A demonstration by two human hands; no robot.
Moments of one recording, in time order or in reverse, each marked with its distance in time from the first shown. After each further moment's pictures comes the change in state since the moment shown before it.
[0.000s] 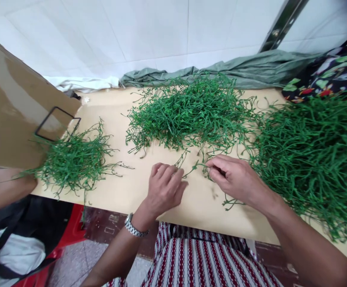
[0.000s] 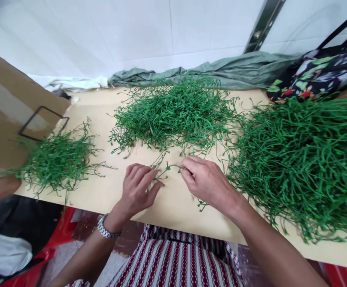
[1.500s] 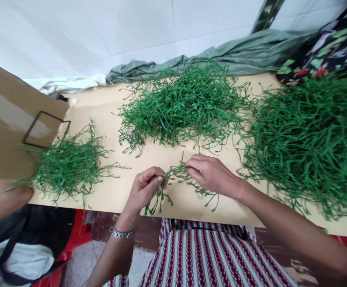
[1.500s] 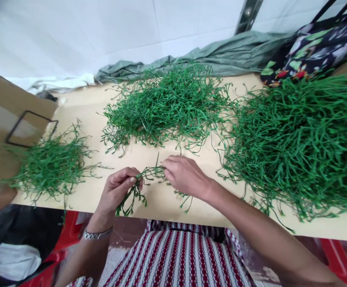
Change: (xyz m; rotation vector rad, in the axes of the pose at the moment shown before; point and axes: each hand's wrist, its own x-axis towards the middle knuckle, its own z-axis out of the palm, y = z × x) left_hand -0.013 -0.018 -0.023 -1.184 -0.219 -0.770; right_hand 0.015 -0.004 0.036 0.021 -0.129 -0.098
